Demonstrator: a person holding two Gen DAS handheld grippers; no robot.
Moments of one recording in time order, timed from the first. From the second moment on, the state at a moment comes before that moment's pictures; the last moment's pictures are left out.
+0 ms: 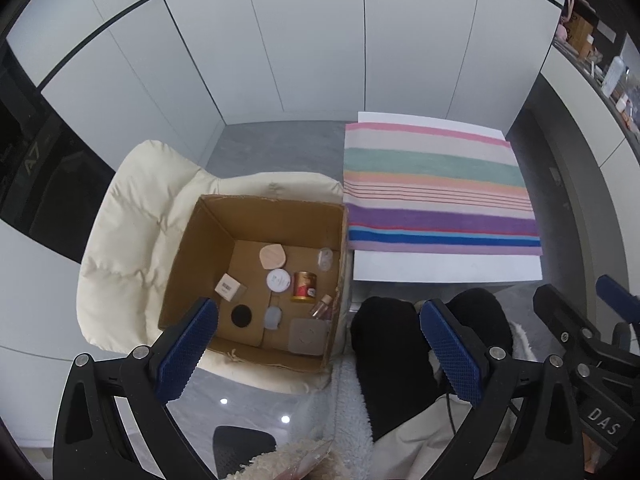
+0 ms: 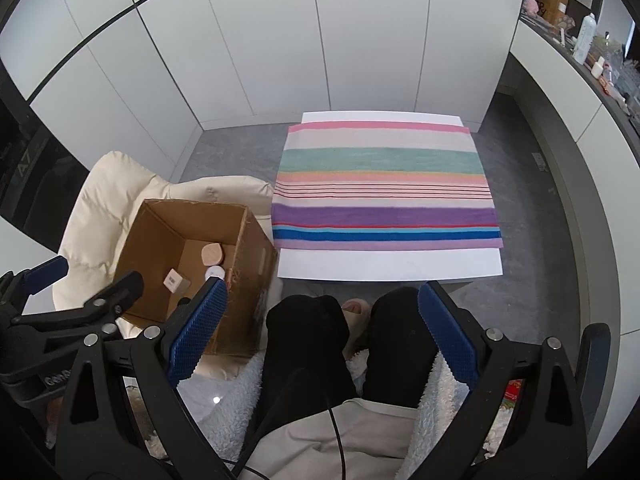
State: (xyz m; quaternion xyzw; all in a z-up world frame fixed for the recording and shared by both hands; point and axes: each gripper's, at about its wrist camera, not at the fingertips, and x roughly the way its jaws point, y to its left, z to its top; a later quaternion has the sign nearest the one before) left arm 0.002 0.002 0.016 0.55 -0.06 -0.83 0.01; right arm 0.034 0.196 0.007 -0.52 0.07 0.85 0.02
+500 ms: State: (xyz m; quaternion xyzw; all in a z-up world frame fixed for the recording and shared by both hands) left arm 0.006 0.000 0.019 0.55 -0.06 -0.83 0.02; right arm 0.039 0.190 0.002 -0.52 0.06 0.85 0.02
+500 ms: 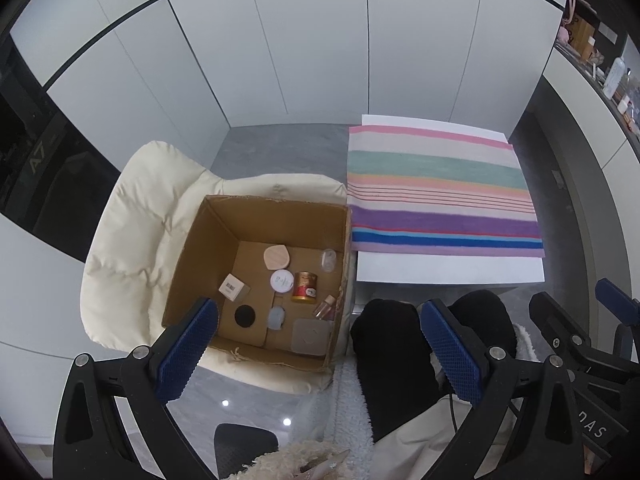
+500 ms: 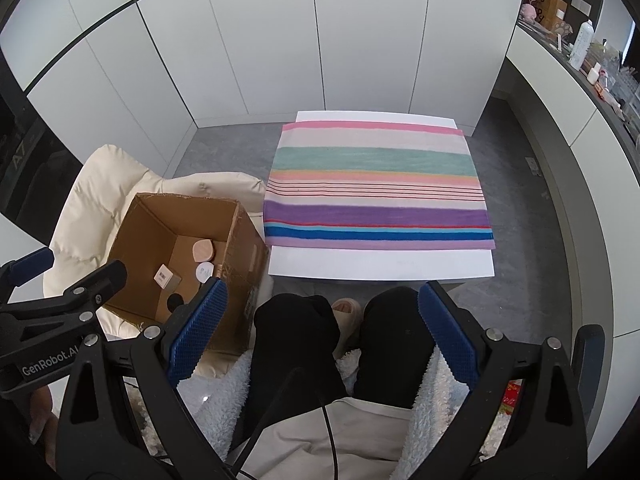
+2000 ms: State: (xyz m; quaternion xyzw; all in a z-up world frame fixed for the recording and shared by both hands) left arm 0.002 0.002 0.007 0.56 -0.07 -0.83 0.02; right arm 0.044 0.195 -0.012 -0.53 0.05 0.85 0.01
